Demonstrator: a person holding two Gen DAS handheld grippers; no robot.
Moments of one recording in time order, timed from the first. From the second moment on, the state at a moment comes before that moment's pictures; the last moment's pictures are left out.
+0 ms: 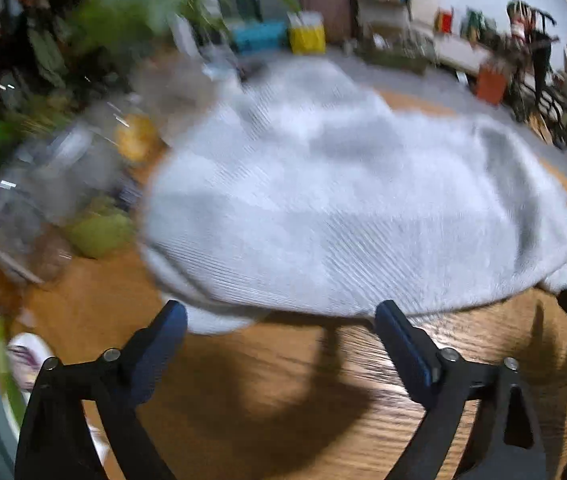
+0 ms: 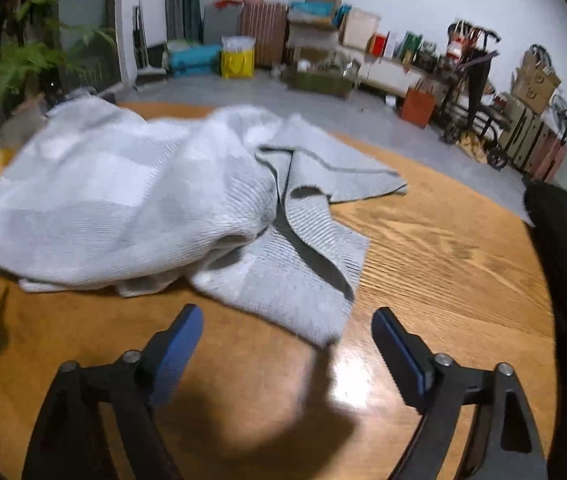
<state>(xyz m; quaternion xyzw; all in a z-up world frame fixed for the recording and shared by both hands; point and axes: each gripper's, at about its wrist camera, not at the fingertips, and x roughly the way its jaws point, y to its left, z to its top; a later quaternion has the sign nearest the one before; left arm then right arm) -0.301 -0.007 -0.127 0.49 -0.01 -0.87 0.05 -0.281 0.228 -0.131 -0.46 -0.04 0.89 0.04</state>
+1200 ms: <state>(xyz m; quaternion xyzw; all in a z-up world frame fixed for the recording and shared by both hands) -0.256 -0.006 -0.108 0.54 0.07 -0.84 -0.04 -0.231 0.216 -0.128 -0.45 -0.03 0.89 -0.03</state>
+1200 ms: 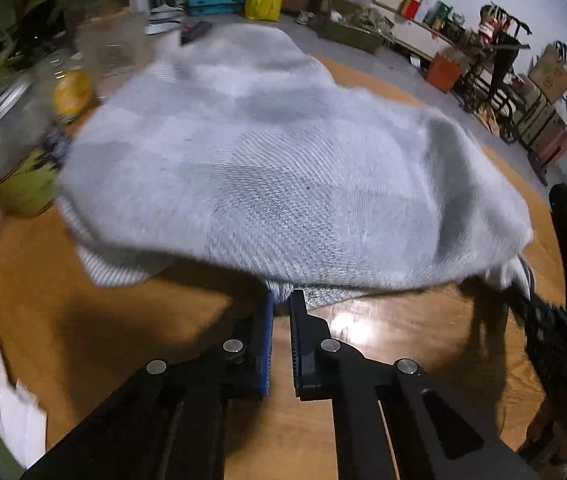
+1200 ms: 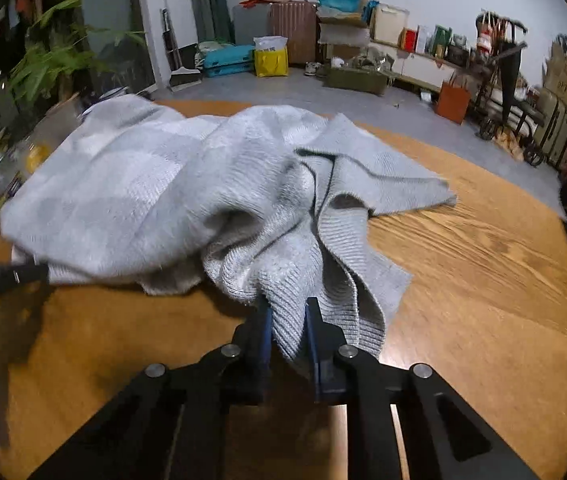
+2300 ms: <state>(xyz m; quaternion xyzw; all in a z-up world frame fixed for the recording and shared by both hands) -0.038 0.057 -0.027 0.53 -0.13 -0.83 -0.10 0.086 0.174 -0.078 -0.48 -0.07 0.87 -0.11</state>
